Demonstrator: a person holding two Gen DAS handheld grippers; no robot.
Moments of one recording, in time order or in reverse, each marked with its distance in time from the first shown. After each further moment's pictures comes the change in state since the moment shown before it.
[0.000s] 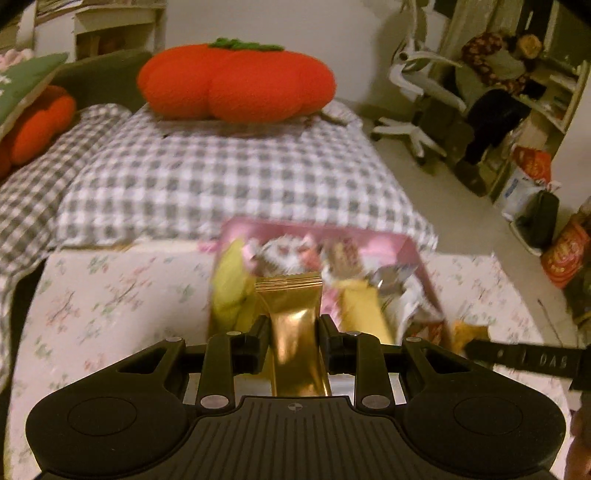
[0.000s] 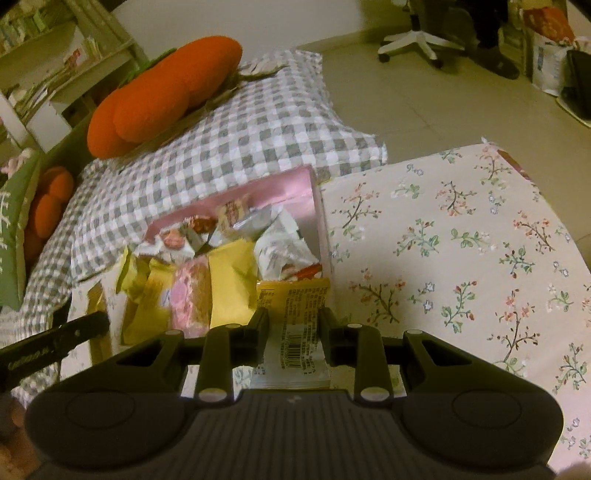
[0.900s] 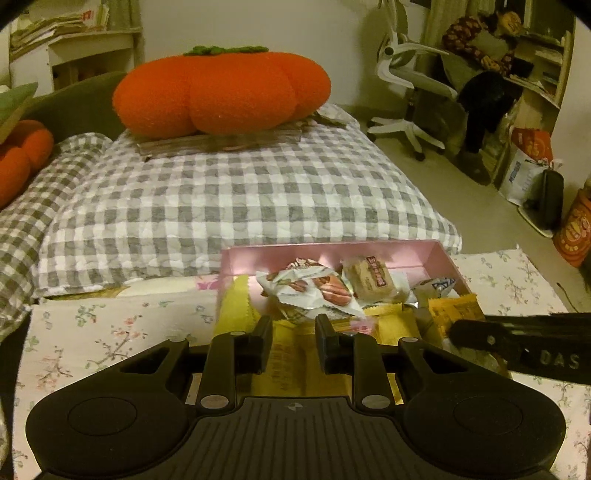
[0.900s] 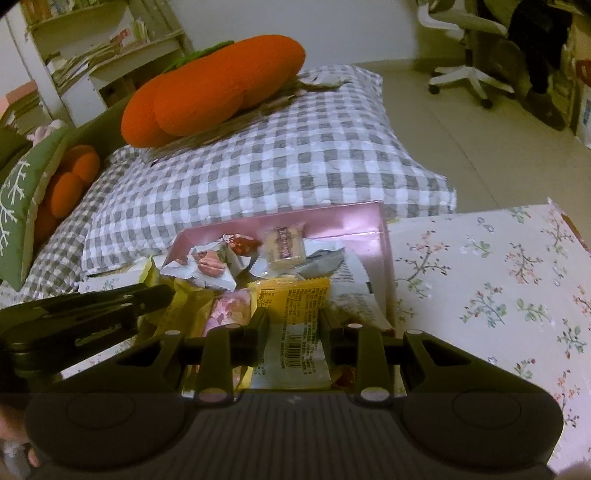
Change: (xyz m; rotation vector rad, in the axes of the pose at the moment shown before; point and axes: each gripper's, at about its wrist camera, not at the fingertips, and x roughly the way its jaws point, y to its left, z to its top) left arm 0.046 0.013 0.011 0.108 -0.032 0.035; right arm 0.043 0.048 0.018 -0.182 -0.052 0.040
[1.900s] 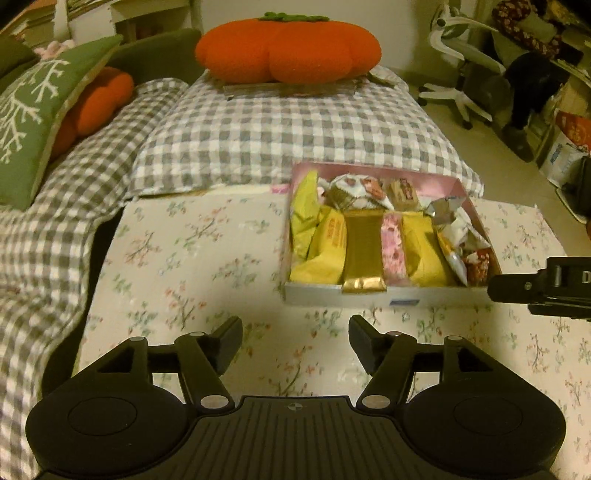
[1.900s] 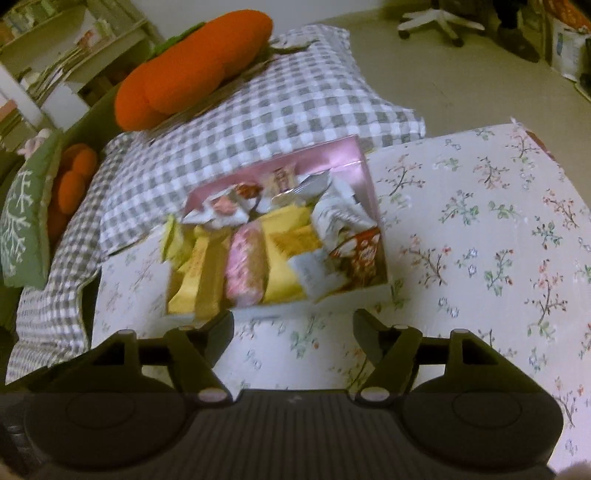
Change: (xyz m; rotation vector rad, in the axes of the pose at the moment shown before) left arm -0.101 0.002 -0.060 -0.096 0.159 0.165; right arm -0.061 0.009 -0.033 0.156 0.163 0.001
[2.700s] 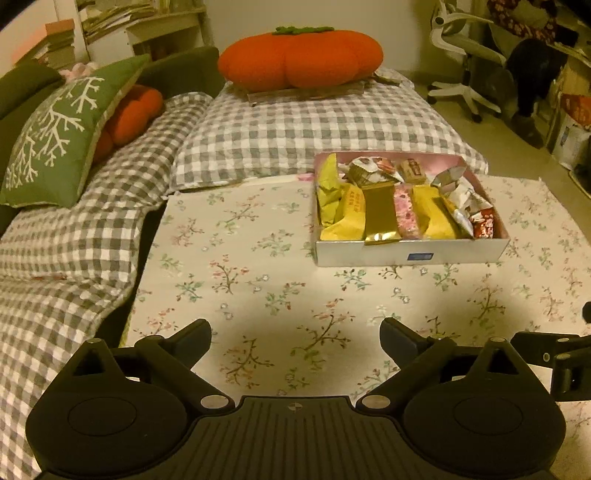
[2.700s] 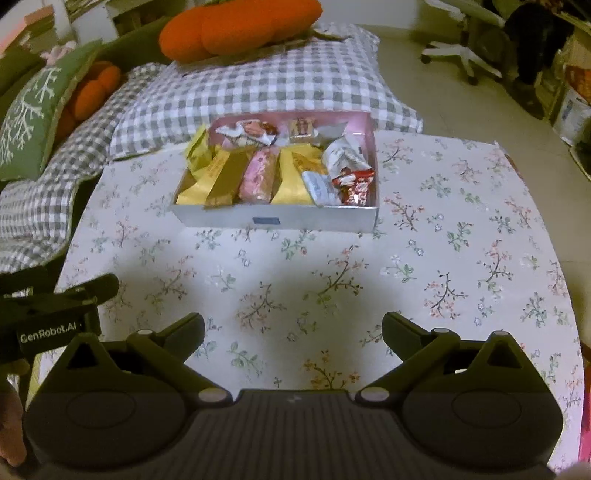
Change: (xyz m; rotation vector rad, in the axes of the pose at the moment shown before) left arm -0.042 0.002 -0.050 0.059 -0.043 0.098; right arm -0.032 0.038 -0.073 -0.256 0.022 -0.174
